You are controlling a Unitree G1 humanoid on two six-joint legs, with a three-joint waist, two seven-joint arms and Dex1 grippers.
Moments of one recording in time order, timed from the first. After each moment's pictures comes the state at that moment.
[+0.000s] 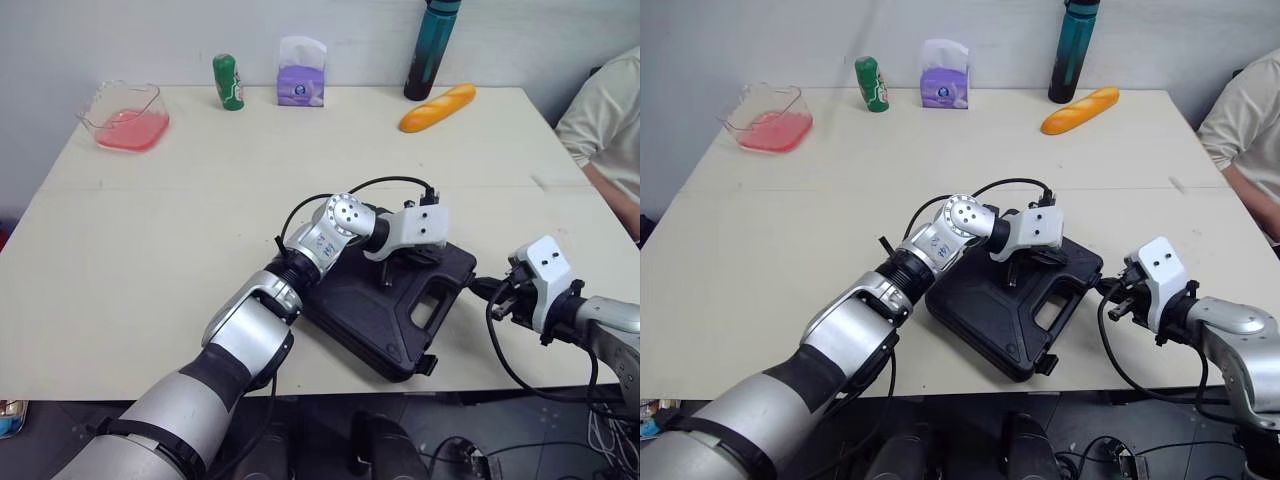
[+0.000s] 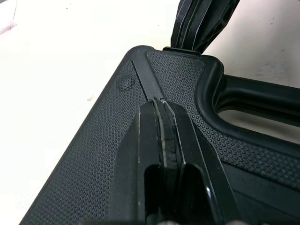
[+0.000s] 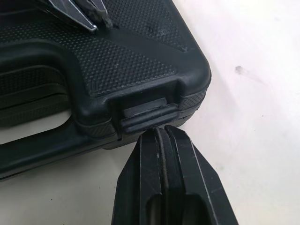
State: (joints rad) left arm -1.25 -0.05 -0.40 1.02 0.15 -0.13 -0.96; right arm -0.14 -0.82 -0.25 -0.32 0.45 0.85 0.71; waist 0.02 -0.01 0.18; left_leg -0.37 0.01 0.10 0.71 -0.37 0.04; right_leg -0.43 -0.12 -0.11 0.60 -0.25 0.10
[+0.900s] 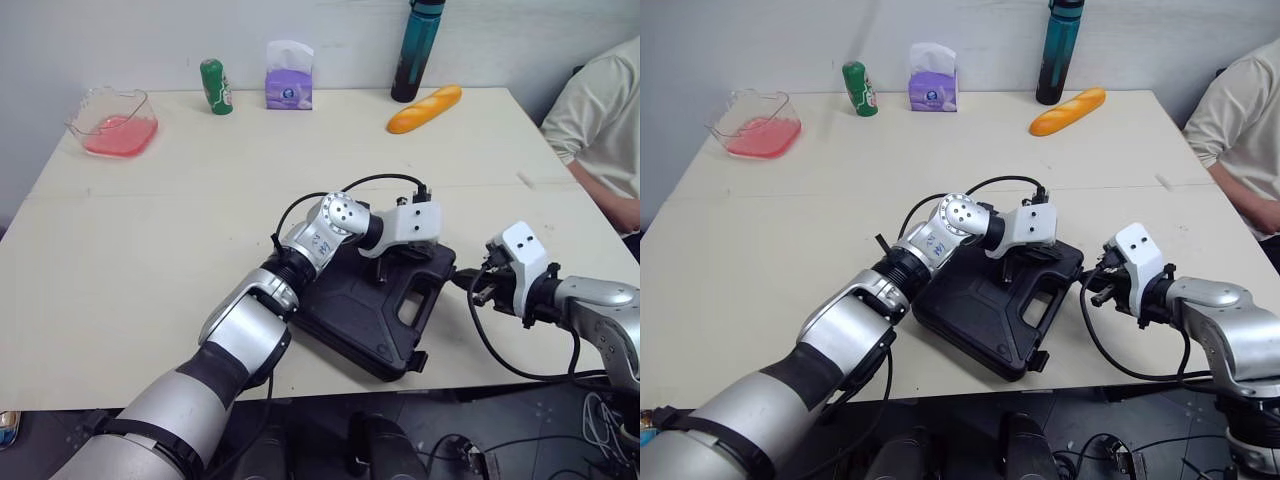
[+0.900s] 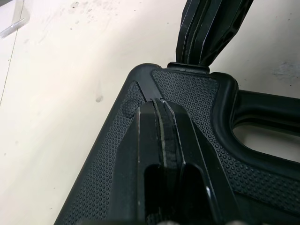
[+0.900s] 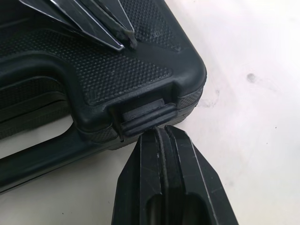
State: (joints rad) left arm -1.25 -0.04 -0.40 1.04 0.17 -0.14 -0.93; right arm -0.28 -0.83 -0.17 -0.34 0.45 0.99 0.71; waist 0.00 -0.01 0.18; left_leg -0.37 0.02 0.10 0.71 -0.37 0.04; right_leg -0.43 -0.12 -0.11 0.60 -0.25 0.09
